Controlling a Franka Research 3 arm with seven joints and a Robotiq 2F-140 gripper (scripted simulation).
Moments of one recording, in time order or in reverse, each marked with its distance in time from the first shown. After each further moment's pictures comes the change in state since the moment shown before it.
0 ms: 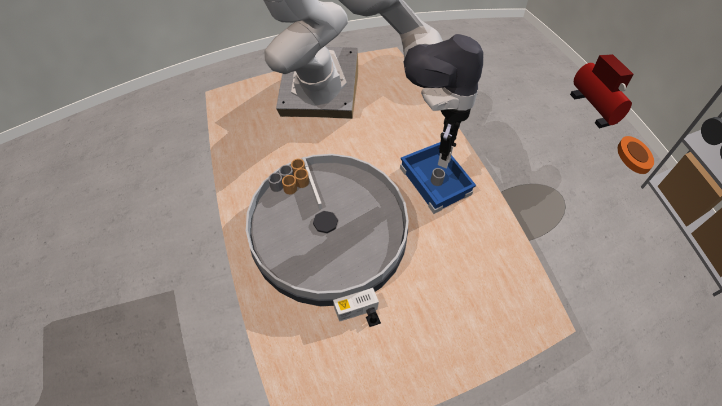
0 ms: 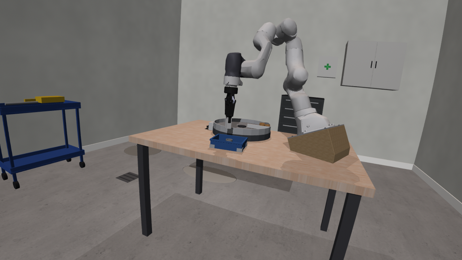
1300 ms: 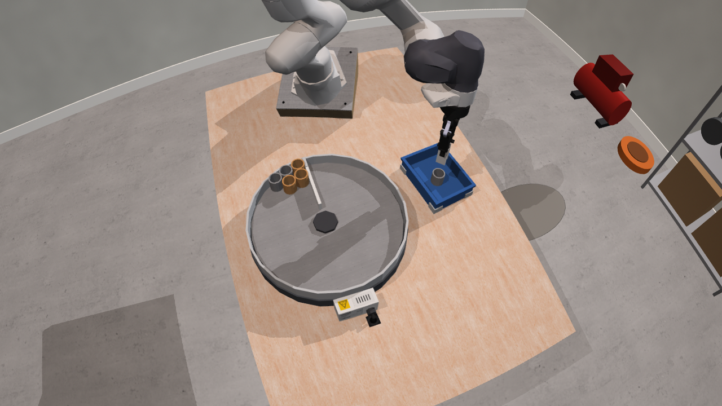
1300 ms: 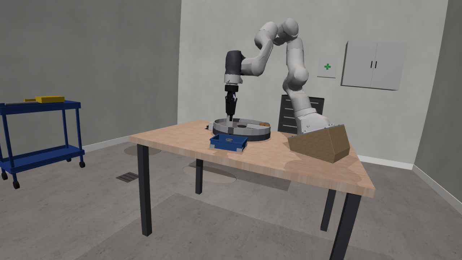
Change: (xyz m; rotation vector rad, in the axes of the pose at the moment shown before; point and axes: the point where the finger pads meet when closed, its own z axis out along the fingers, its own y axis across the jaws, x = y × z) arm 0.007 -0.001 -0.011 0.001 0.023 -0.035
